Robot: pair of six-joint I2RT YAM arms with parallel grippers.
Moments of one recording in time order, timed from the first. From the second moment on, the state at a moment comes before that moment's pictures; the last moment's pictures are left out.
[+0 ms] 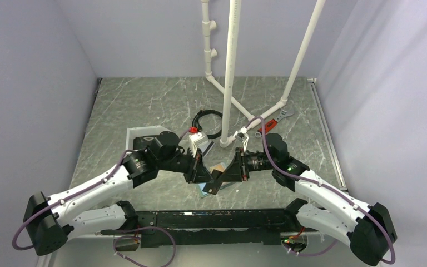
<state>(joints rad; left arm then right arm) -0.88 1.02 0.78 -0.23 0.61 -0.46 0.66 0.92 0.53 0.08 -0.94 0.65</state>
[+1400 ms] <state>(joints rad) -0.85 0.81 0.55 -0.05 -0.04 -0.99 0.68 0.80 0.41 0.20 -0.39 0.93</state>
